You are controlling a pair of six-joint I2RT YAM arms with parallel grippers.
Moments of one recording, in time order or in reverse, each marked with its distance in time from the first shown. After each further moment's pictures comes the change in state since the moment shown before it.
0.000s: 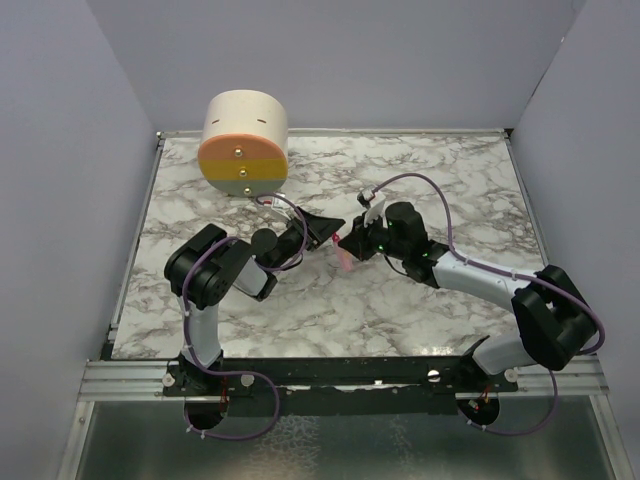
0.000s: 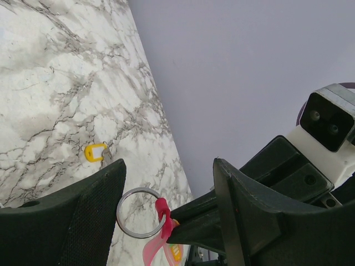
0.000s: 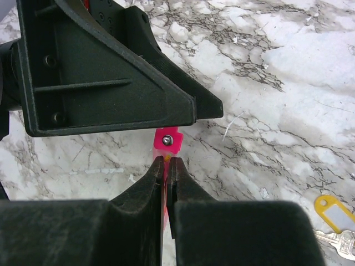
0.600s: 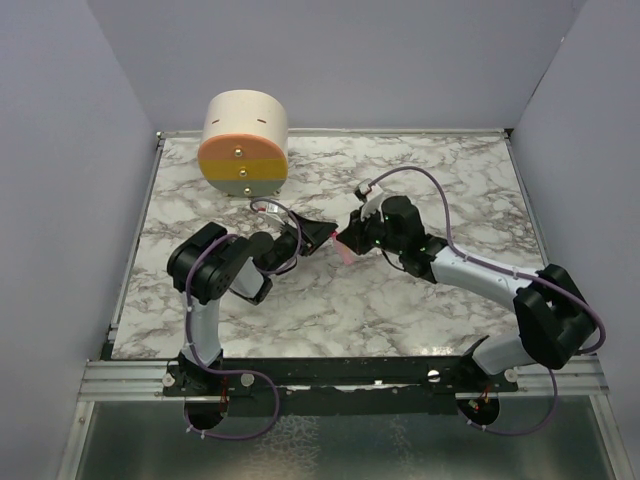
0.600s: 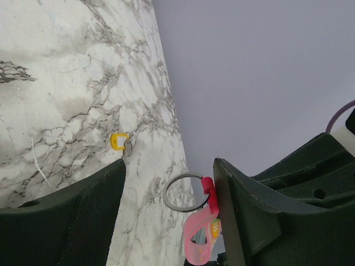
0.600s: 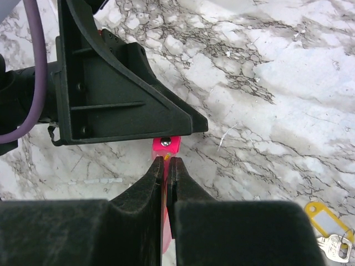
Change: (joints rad) left arm 0.037 0.047 -0.039 0.009 0.003 -0.049; right arm 0.006 -0.002 0.064 -0.060 0.060 -0.012
